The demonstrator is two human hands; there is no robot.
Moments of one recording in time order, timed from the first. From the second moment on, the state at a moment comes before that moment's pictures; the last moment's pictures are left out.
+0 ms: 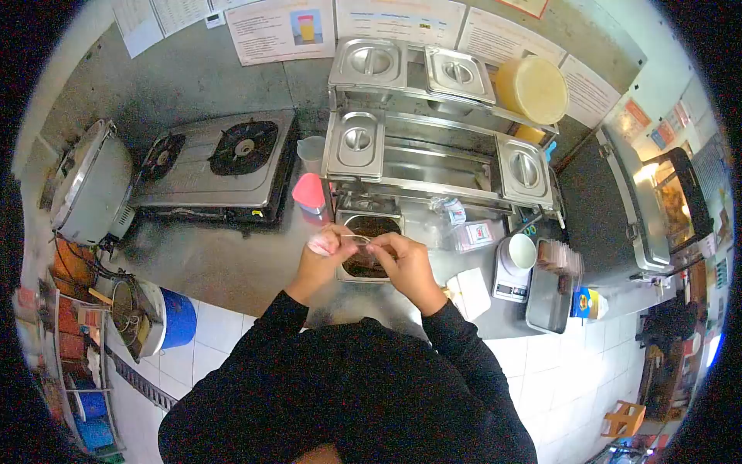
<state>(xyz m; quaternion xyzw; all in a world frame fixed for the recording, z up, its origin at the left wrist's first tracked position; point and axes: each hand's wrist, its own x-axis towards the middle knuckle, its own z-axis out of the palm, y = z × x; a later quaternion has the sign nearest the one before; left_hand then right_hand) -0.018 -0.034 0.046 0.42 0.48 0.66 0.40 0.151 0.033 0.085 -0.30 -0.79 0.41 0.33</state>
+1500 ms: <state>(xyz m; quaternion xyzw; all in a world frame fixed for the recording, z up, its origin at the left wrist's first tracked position) 0.331 0.066 0.057 0.43 0.33 0.60 0.59 0.509 0.077 0.071 -0.29 -0.39 0.67 0.56</state>
